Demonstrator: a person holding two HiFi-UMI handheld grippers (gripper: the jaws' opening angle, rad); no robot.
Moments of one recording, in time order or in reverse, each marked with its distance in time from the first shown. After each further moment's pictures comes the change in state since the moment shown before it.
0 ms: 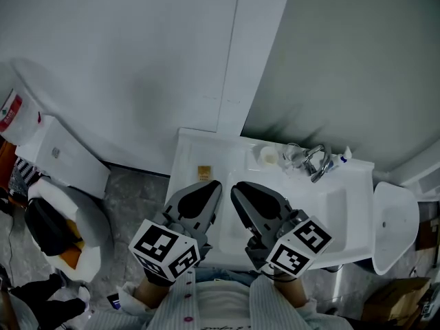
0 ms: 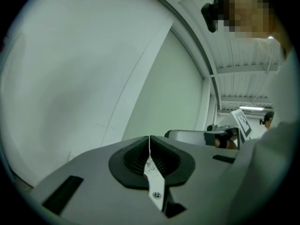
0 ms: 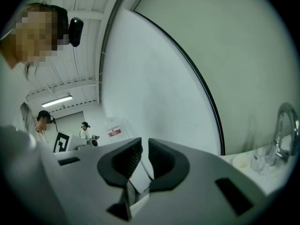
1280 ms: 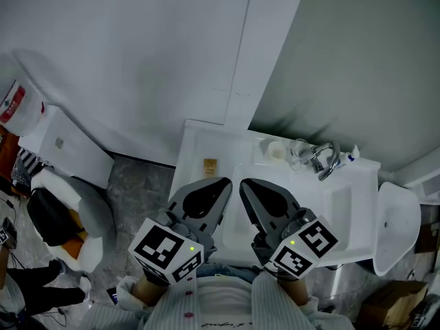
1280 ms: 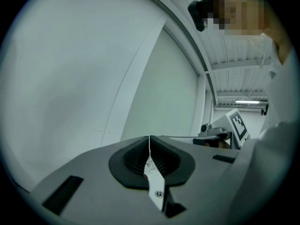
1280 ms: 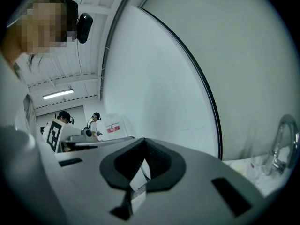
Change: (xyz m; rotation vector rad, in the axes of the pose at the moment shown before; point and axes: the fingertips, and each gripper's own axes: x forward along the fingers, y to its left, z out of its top) left arm -0.003 -0.012 0.013 0.075 0.011 -0.031; right arm 0.003 0.000 0.002 -0.072 0.018 -0.010
